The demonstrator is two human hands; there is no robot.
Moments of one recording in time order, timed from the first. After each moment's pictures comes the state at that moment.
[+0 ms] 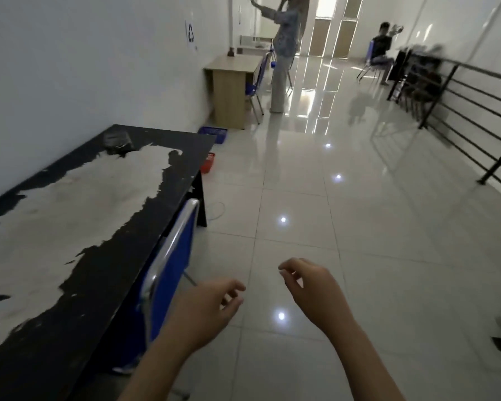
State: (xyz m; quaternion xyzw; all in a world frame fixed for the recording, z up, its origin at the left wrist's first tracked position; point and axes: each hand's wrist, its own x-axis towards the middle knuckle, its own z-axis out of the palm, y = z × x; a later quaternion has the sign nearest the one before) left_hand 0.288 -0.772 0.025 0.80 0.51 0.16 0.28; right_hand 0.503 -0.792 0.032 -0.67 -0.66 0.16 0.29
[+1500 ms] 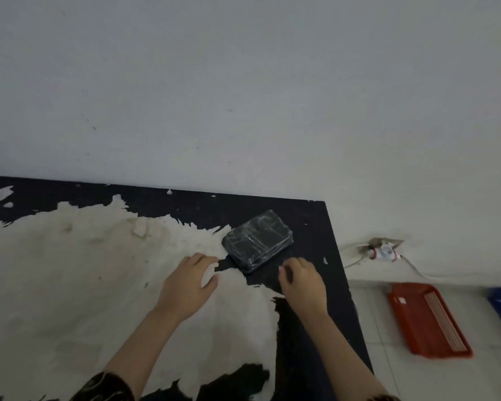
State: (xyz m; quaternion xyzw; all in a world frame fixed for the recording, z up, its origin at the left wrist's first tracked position) left_hand 0.059 -0.019 -0.075 0.21 0.94 0.28 0.05; right_hand 0.125 0.220 -0.085 -0.16 -0.96 0.20 0.10
